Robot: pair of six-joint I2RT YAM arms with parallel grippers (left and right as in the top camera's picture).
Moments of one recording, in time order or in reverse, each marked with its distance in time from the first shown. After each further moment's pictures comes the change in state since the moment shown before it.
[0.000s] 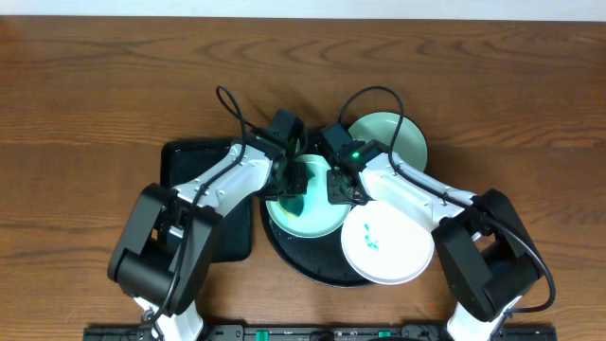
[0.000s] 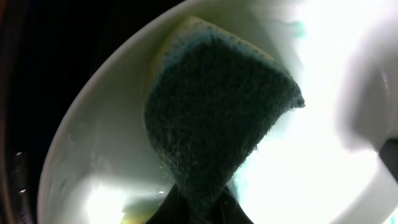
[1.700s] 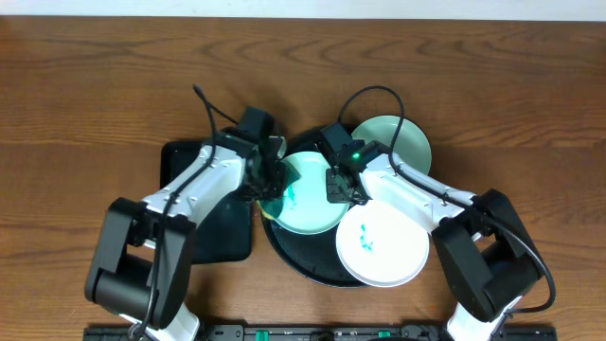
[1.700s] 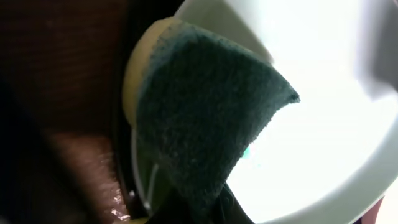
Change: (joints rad) left arm 0.113 -0.108 -0.061 -0.057 0.033 0.265; right arm 0.000 -0.002 -0.007 0.039 -0.002 0.000
